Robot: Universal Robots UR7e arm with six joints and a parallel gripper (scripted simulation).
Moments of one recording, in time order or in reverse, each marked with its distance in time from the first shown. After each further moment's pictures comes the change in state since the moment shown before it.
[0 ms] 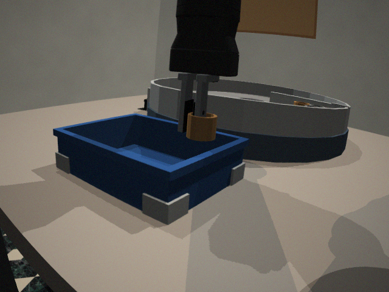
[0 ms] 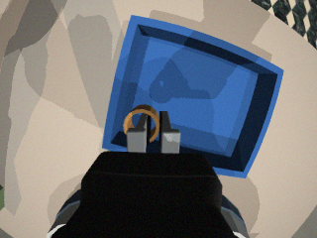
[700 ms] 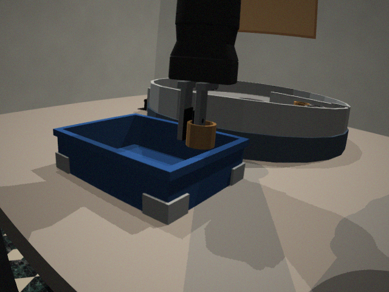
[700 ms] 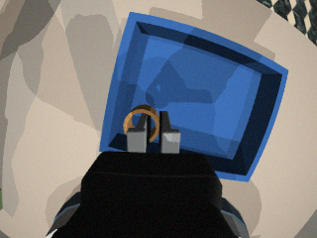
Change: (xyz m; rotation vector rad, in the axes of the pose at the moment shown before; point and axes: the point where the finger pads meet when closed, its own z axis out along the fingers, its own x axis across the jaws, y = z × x) arm 0.000 0.000 0.009 0.000 0.000 0.000
